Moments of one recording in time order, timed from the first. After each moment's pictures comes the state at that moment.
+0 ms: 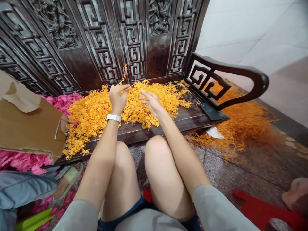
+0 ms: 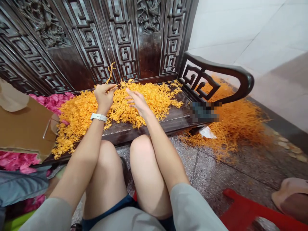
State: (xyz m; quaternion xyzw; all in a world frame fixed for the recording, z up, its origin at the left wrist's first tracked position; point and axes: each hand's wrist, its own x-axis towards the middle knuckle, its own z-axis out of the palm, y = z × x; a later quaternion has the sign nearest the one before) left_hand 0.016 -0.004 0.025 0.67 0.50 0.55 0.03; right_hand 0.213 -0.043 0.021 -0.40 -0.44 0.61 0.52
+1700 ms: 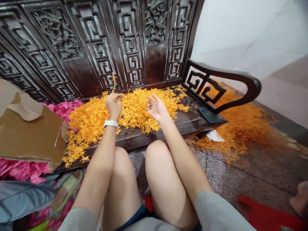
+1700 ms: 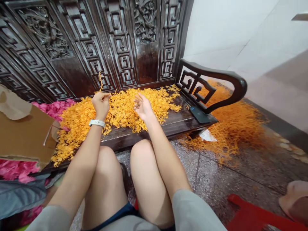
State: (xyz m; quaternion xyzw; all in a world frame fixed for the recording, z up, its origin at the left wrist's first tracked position) left_hand -0.002 0.012 0.005 0.63 0.51 0.58 -0.02; right_hand 0.228 -0.047 0.037 -0.31 -0.24 0.69 0.60
